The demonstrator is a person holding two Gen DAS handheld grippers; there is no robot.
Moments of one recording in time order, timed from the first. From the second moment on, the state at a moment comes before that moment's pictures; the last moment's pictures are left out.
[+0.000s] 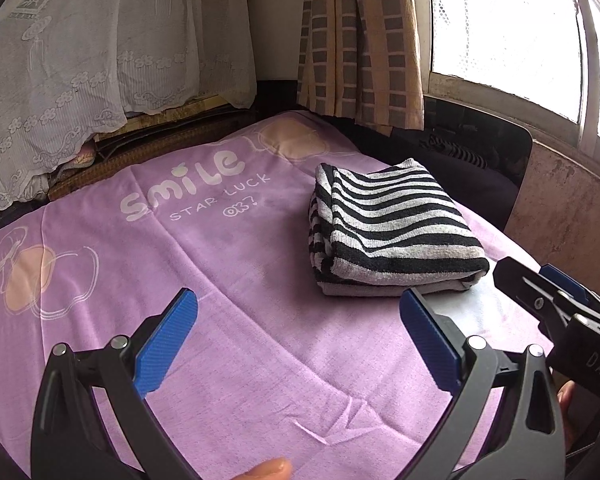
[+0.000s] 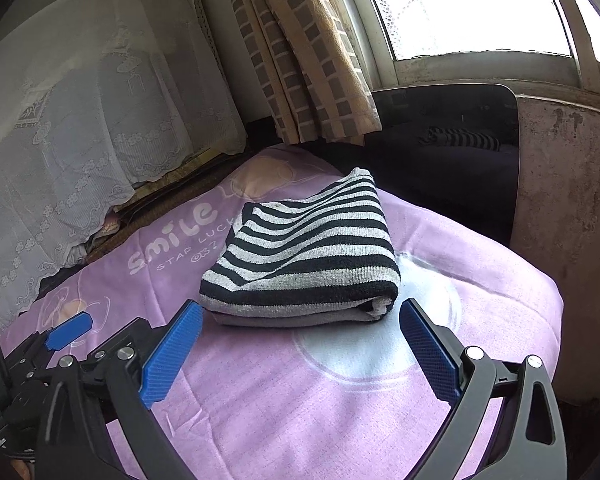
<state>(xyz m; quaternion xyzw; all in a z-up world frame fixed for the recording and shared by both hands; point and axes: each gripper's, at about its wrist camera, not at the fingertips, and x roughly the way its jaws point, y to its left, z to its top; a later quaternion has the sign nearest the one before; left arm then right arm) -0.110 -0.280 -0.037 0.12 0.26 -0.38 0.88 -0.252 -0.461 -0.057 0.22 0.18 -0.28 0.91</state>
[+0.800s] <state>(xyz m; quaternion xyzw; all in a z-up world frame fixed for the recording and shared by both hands) -0.110 -0.272 -0.026 0.10 0.25 -0.38 0.88 -0.255 -0.443 -0.043 0.18 0.18 -0.28 0.93</state>
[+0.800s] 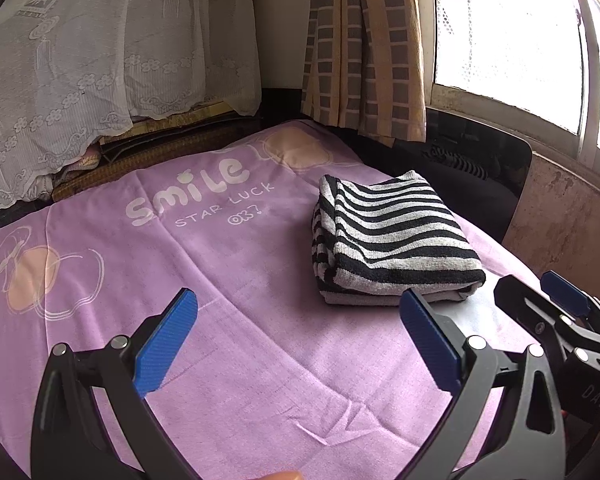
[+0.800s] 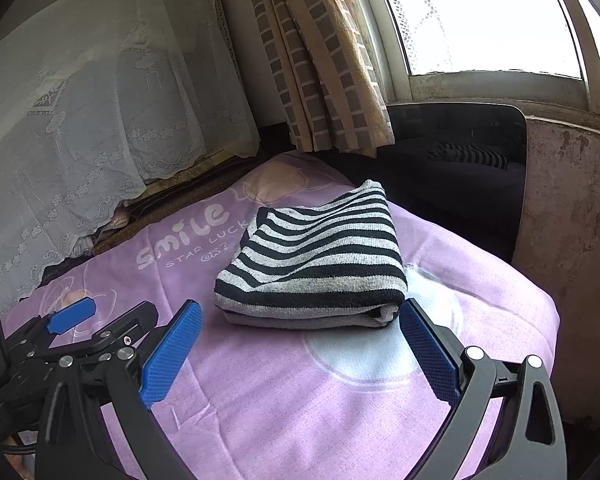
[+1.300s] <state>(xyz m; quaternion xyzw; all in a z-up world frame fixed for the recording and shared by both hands) -0.112 -0.274 -0.025 0.10 0.26 -0.38 0.88 -0.257 -0.442 -0.042 0.19 0.18 -0.28 0.93</state>
